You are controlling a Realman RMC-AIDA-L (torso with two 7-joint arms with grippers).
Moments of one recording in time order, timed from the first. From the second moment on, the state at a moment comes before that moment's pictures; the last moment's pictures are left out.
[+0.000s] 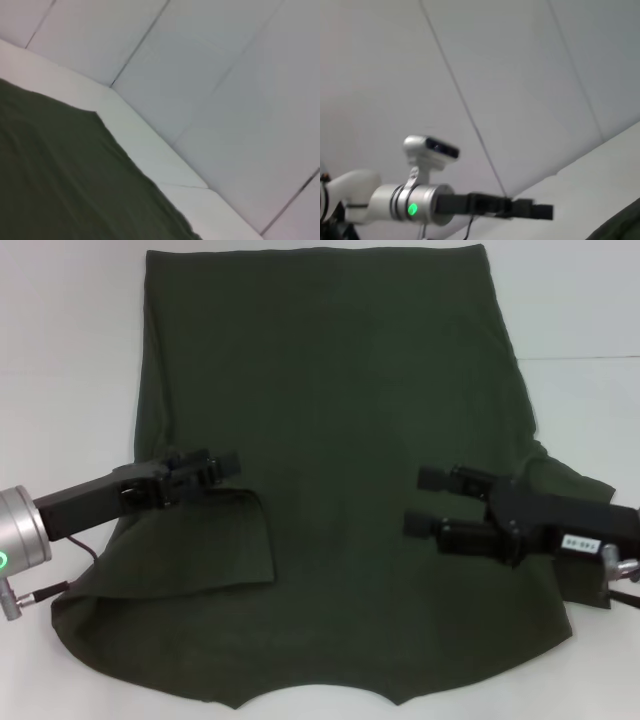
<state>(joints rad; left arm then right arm) -0.50 -2.16 0.54 0.71 1.94 1.47 -1.75 0.53 2.08 -0.61 -0.50 -1.86 -1.70 1.39</state>
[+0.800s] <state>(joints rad) -0.49 -2.17 0.64 0.56 1.91 1.57 -1.10 0.47 2.00 -0.51 -0.71 -1.91 -1.59 2.12</state>
